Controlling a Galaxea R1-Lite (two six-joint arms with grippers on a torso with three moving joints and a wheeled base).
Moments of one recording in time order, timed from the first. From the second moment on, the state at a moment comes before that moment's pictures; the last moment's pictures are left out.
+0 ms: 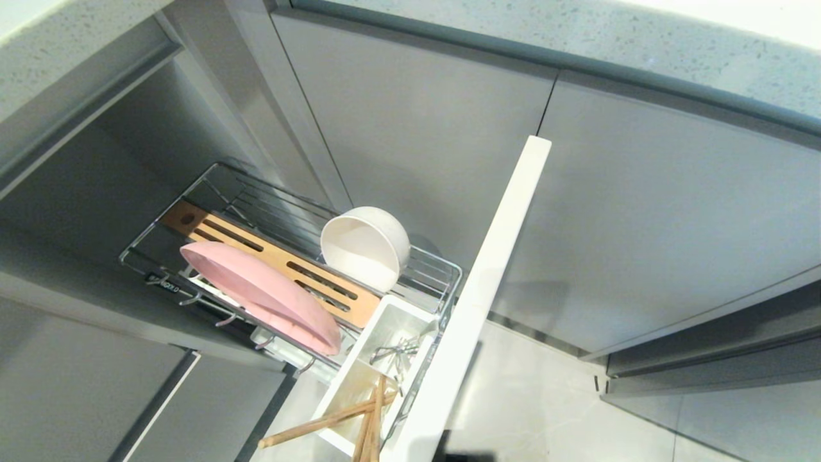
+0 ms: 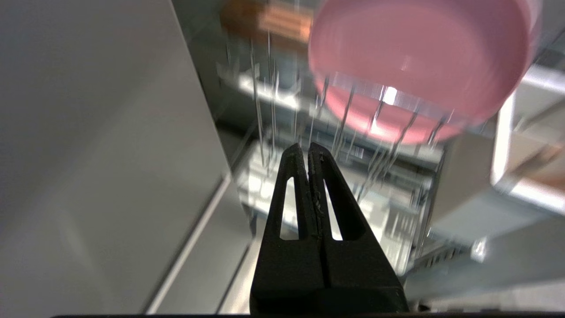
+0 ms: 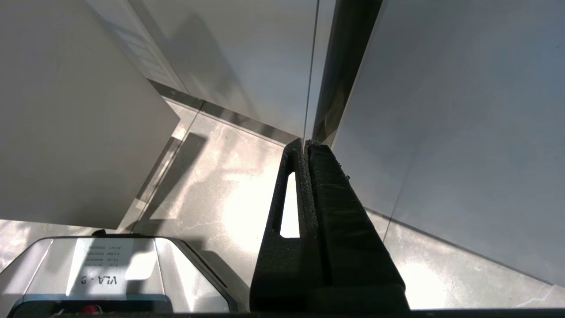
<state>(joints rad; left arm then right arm) 0.01 0.01 -0.09 -0.12 0.00 0.04 0.01 0.00 0.00 0.00 0.00 0.02</state>
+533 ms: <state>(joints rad) 0.01 0.00 0.00 -0.06 0.00 -0.01 0.01 0.00 0.00 0.00 0.00 0.02</state>
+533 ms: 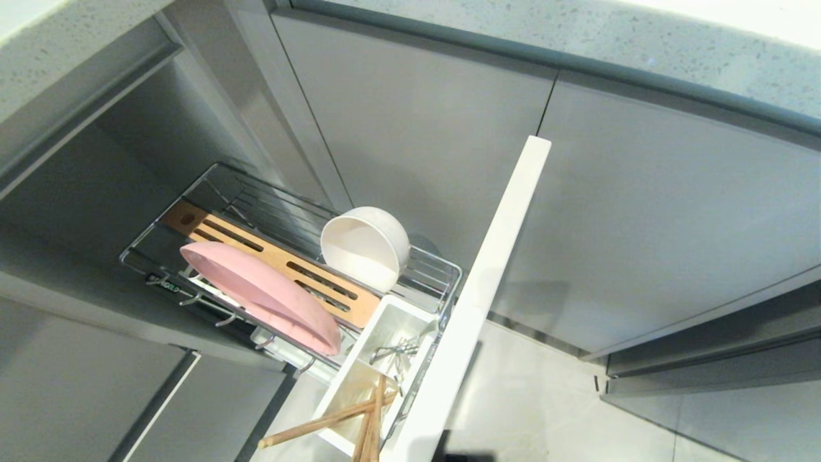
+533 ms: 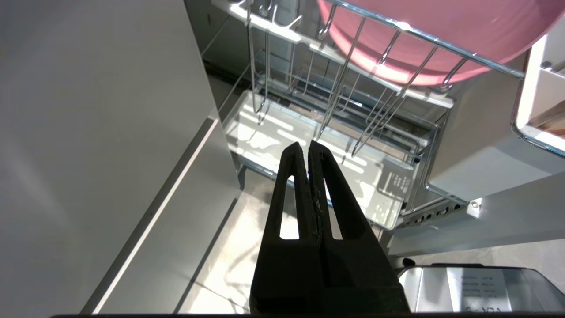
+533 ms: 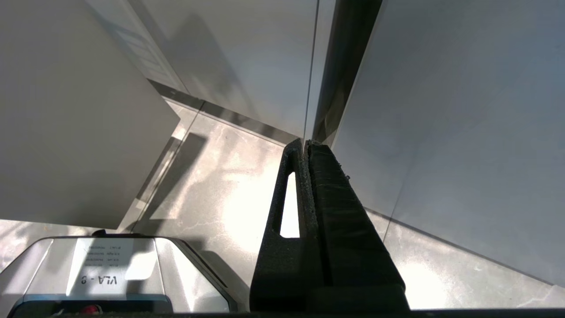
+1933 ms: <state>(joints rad) -0.03 0.53 -1.15 -0.22 -0.23 -0.29 0.01 0.00 0.00 0.00 0.00 0.02</state>
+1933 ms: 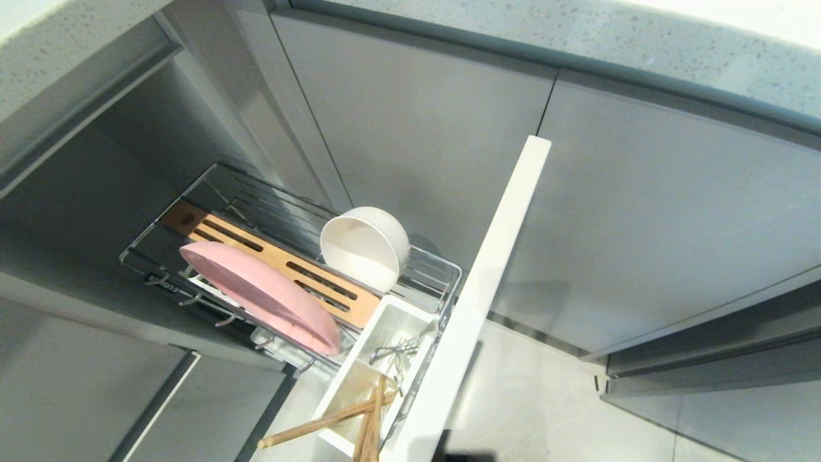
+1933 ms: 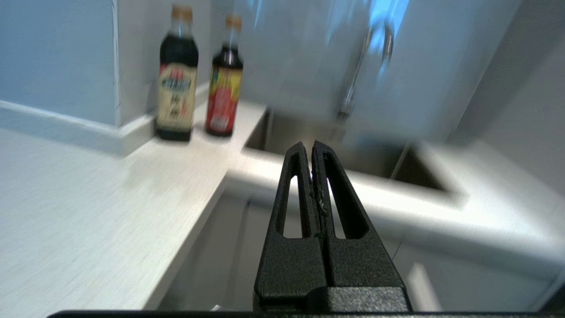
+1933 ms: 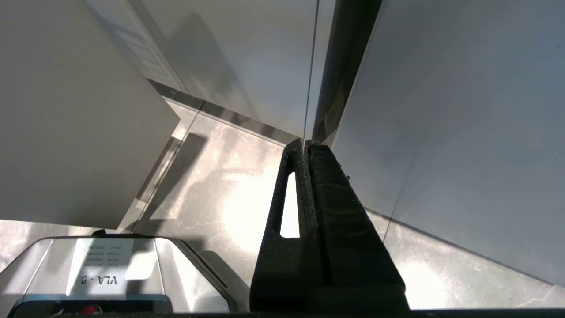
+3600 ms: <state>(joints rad) -0.91 1.18 -1.20 -0.18 0.98 -0.57 0.01 0.00 0.00 0.00 0.00 0.02</state>
